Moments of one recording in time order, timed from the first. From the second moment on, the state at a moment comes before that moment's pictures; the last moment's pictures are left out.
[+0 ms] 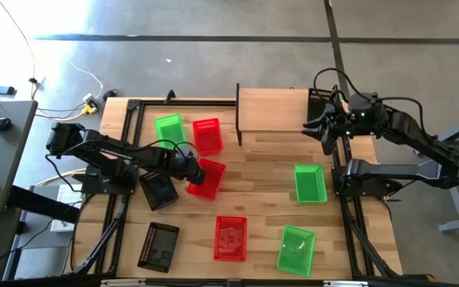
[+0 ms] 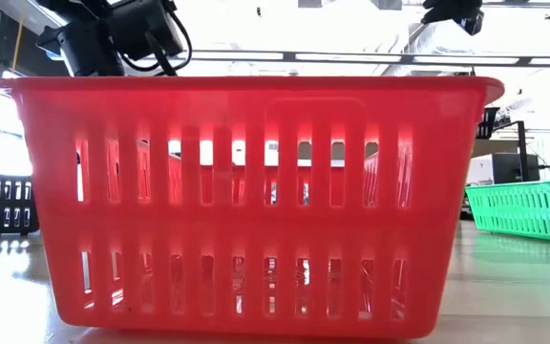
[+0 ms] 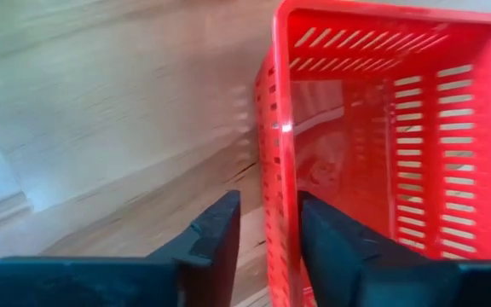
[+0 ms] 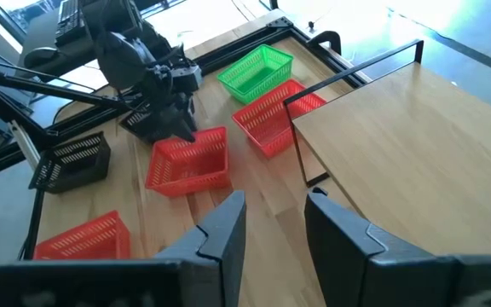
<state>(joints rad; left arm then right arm) 0.07 1.38 0.68 -0.44 -0.18 -1.23 -0.39 0.76 1.10 -0.83 -0.16 0.20</state>
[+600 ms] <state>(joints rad) 0.06 1.38 0.69 -0.34 -0.16 -1.27 -0.39 0.76 1.10 -0.83 -0.16 0.15</state>
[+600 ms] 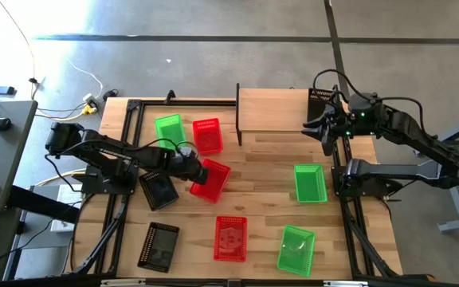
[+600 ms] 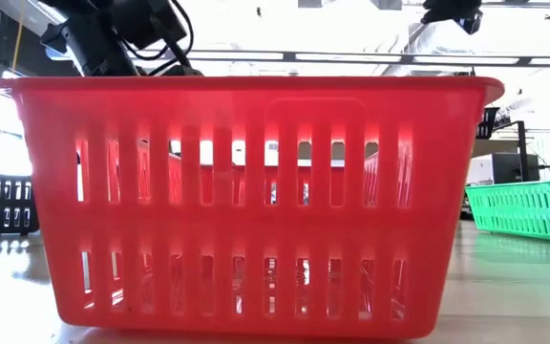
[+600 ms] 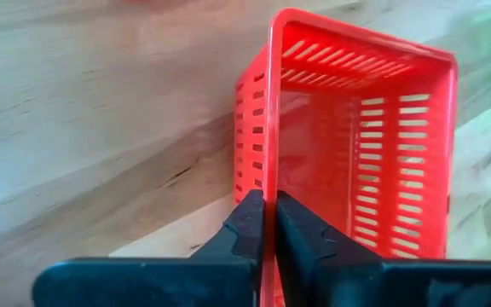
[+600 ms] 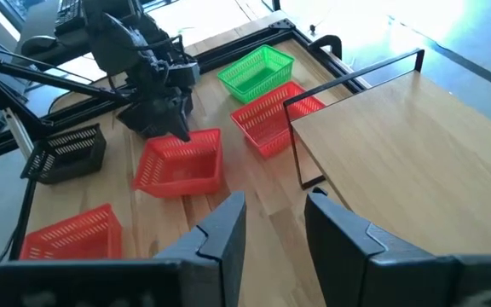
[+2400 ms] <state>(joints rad) 0.57 1.44 1.50 -0.35 -0.25 -0.81 -0.39 0.76 1.10 -0.89 0.13 0.12</state>
